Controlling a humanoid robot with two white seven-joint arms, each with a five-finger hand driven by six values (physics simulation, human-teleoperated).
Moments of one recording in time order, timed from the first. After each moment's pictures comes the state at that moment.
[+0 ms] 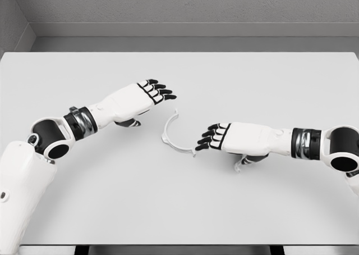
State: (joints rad) left arm -0.37 0.31 -0.27 -1.52 -0.92 -0.61 -0.43; right arm -0.39 -0.71 0.54 -1.71 0.46 -0.61 0.61
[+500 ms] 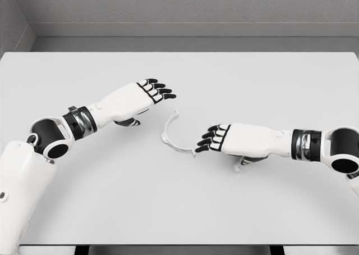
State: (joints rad) left arm -0.37 0.31 -0.27 -1.53 -0.92 -0.61 -0.43; right arm -0.38 -0.72 0.54 -1.73 0.47 -0.61 0.61
